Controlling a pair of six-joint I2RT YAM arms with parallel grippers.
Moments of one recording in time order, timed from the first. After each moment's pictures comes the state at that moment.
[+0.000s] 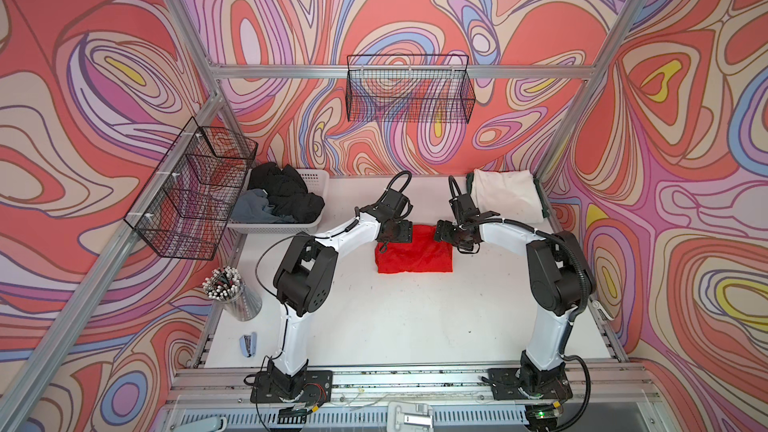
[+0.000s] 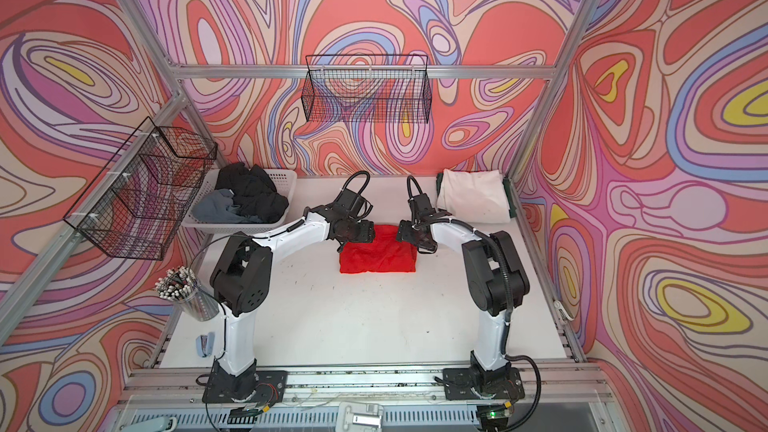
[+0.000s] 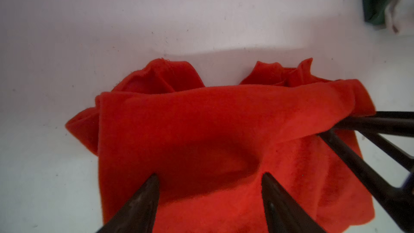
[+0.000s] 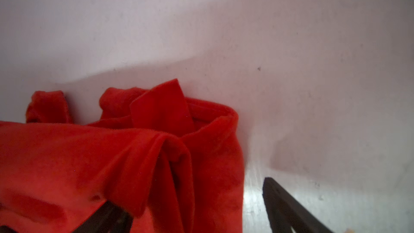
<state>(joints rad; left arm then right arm) -0.59 2.06 1.58 -0.55 0.02 -0.48 0.32 1.94 1.30 -0.45 -0.04 0.58</state>
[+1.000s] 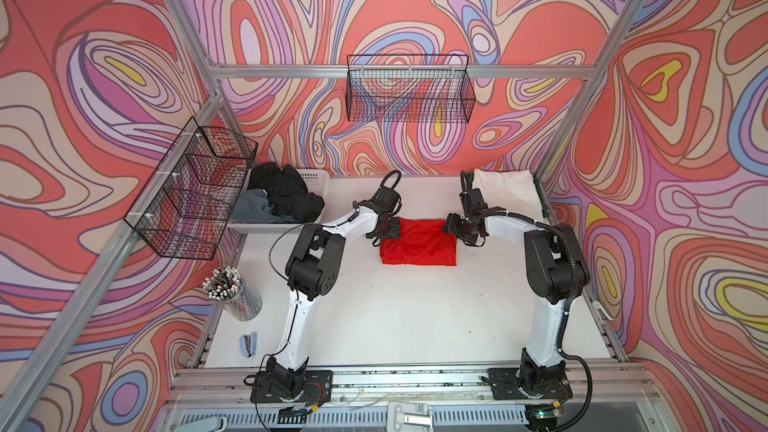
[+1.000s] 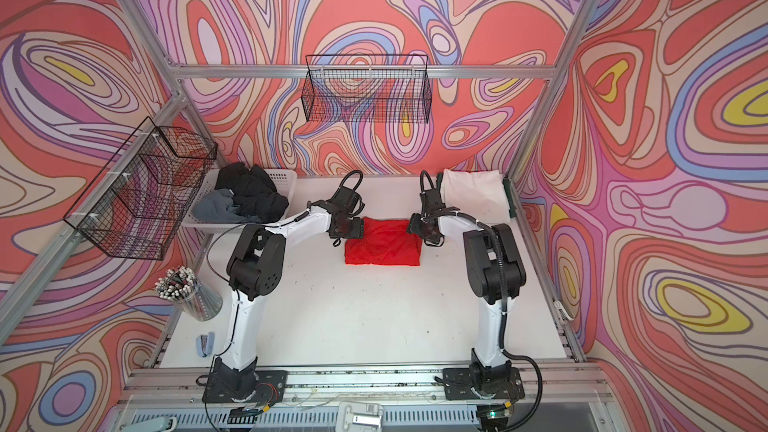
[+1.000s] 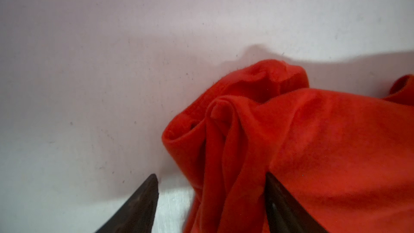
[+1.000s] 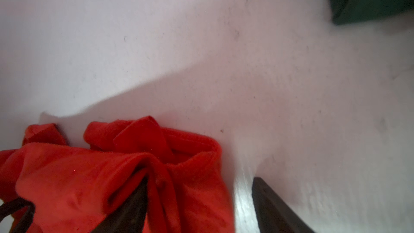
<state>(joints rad) -0.50 2.22 1.70 -0.61 -0.07 -0.45 0.22 2.01 1.35 -0.39 -0.12 0.60</state>
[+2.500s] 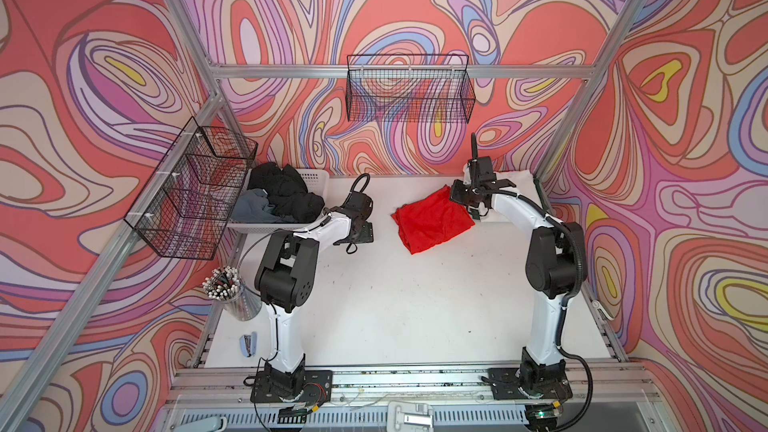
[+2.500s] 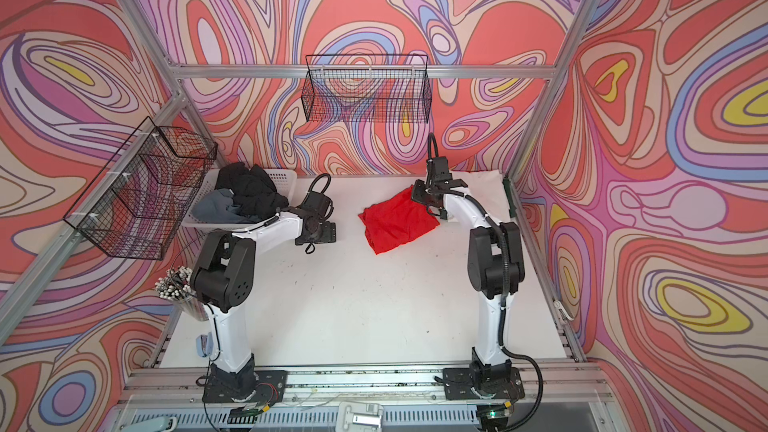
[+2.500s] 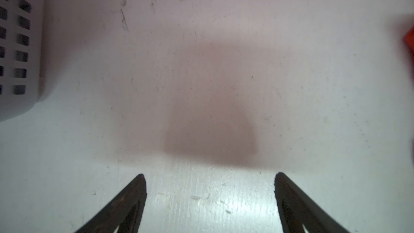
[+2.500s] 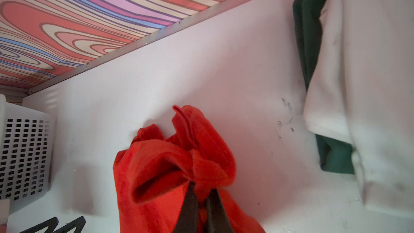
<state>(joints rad) -0.37 1.96 1.37 -0.55 -0.21 -0.46 0.17 2.07 1.74 -0.50 -0.15 0.47</state>
